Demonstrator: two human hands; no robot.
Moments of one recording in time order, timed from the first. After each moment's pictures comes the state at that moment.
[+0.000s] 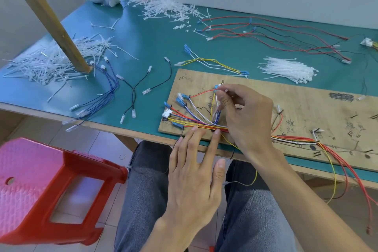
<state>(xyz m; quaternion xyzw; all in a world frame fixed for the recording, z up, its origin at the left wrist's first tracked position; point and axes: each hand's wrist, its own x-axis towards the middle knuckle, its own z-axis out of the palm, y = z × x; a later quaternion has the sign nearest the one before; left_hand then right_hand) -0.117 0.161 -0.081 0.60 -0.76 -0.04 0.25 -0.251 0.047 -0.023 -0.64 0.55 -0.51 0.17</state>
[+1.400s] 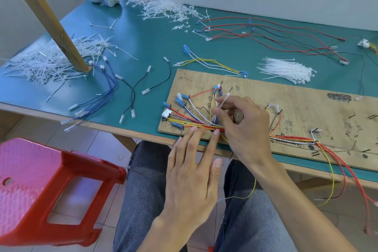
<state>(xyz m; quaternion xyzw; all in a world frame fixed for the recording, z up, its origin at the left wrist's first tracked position) -0.114 0.160 -0.086 0.59 -0.76 -0.03 0.26 -0.256 0.069 -0.034 -0.67 0.56 -0.46 0.18</state>
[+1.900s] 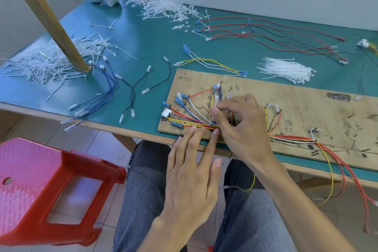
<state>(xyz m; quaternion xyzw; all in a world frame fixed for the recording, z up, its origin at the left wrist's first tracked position) -0.115 0.160 -0.084 0.59 -0.76 -0.03 0.27 -0.255 0.073 -0.026 -0.68 0.56 -0.43 0.17</state>
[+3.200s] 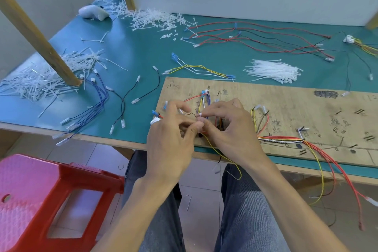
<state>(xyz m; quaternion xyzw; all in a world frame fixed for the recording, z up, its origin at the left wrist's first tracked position) -0.106 0.093 -0.012 0.60 -0.64 -0.24 0.43 -0.267 0.065 -0.030 -0.69 0.53 -0.43 0.24</state>
